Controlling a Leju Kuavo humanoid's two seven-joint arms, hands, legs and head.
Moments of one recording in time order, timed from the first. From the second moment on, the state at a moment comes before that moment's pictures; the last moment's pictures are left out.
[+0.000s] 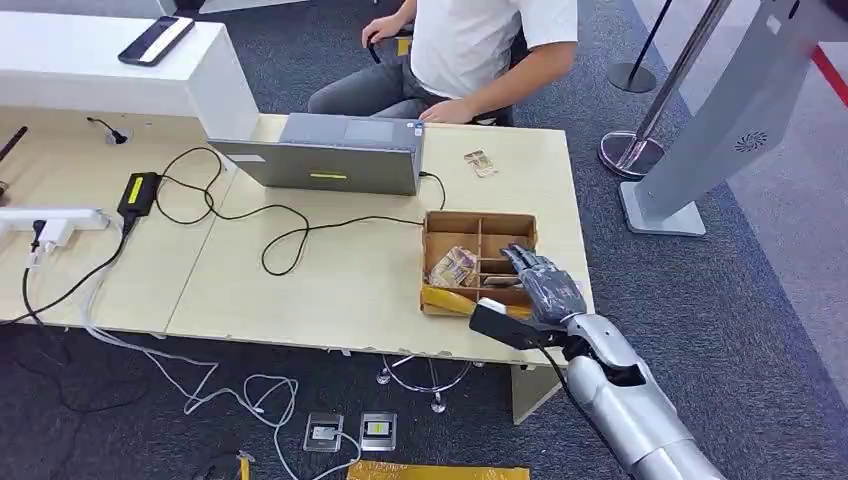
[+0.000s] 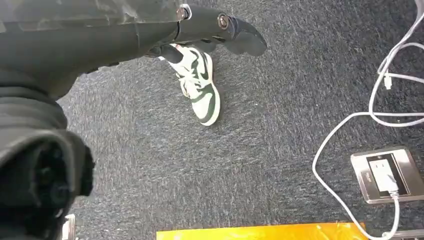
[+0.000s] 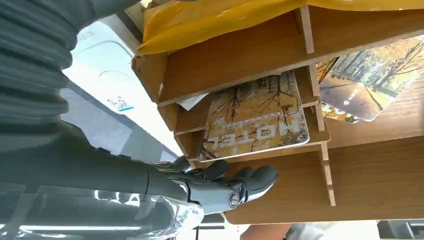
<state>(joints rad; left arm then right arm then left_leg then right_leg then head) -0.19 0.20 -0.69 -0.19 0.35 0.42 -0.27 -0.52 -0.19 0.51 -1.00 1.01 0.04 -0.11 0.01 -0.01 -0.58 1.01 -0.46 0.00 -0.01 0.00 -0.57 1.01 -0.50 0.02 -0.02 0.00</state>
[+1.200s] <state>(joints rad) -0.19 0.19 -0.69 -0.19 0.35 0.42 -0.27 -0.55 -0.17 0.51 -1.00 1.01 -0.02 -0.15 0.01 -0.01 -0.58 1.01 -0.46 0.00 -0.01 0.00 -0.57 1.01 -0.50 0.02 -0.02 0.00</state>
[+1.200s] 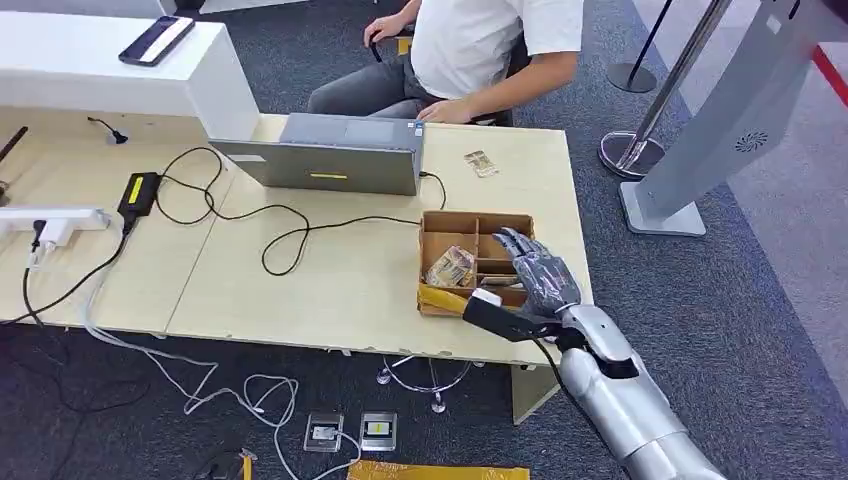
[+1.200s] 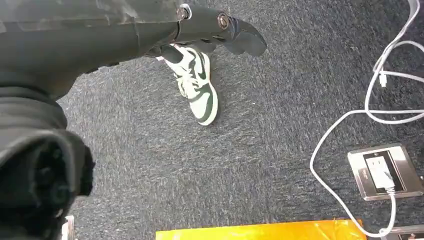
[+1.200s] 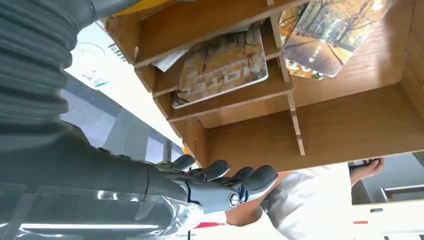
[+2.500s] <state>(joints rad) -0.19 0.19 -0.70 -0.19 0.34 0.41 -0.27 -0.55 -0.16 0.52 -0.99 1.01 0.02 -0.14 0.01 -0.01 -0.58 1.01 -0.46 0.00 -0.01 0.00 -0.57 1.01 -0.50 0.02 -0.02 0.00</state>
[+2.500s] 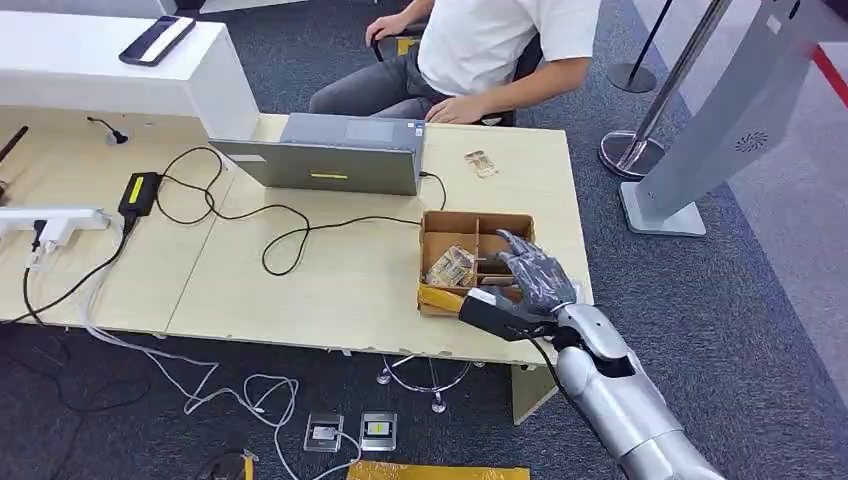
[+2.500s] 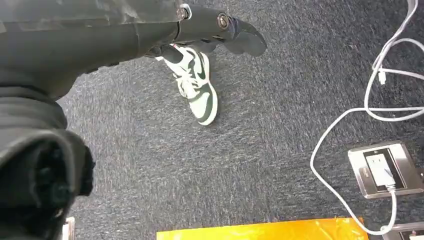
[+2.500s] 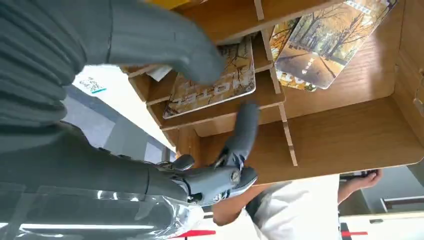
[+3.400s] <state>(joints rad) -0.19 0.19 -0.70 -0.19 0.34 0.41 -0.27 -0.55 -0.16 0.53 -0.99 1.00 0.04 -0.13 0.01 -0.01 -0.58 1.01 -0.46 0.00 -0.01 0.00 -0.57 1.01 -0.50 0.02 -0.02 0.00</state>
